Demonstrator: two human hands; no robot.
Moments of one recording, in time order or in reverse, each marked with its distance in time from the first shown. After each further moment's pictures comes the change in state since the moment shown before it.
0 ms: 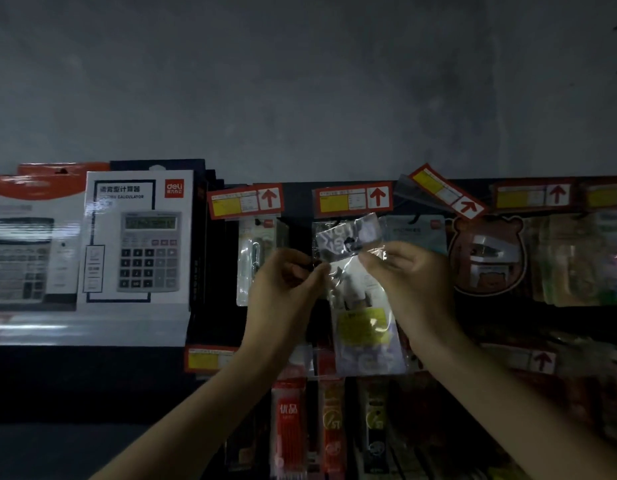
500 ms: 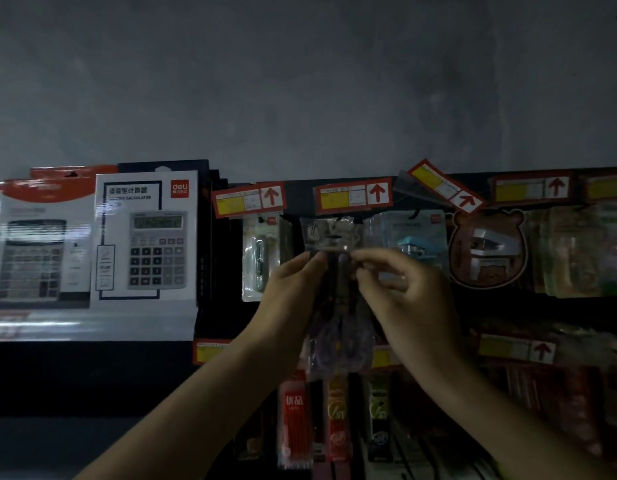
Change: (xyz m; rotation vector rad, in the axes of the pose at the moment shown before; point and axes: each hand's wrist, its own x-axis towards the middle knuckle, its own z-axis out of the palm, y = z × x) left_hand -0.015 0.021 -0.002 -0.432 -0.306 -0.282; right_hand -0.043 -0.020 -0.007 -0.133 -0.132 -0.138
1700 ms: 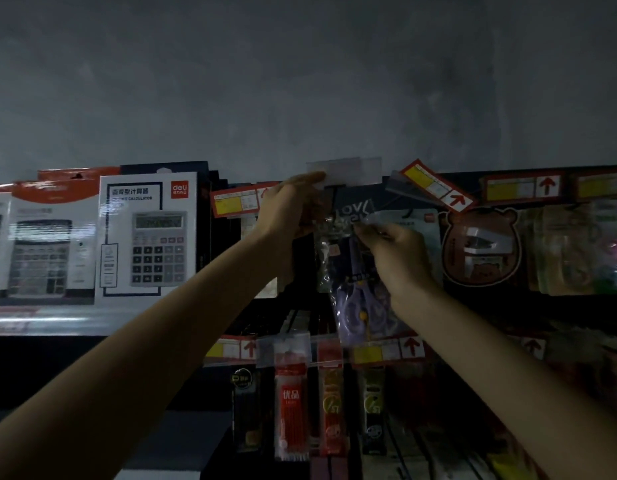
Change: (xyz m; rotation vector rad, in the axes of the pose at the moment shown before) left_hand 0.068 0.064 0.015 0.196 0.175 0.163; right_hand 0.074 0.027 0.011 0.193 0.089 0.358
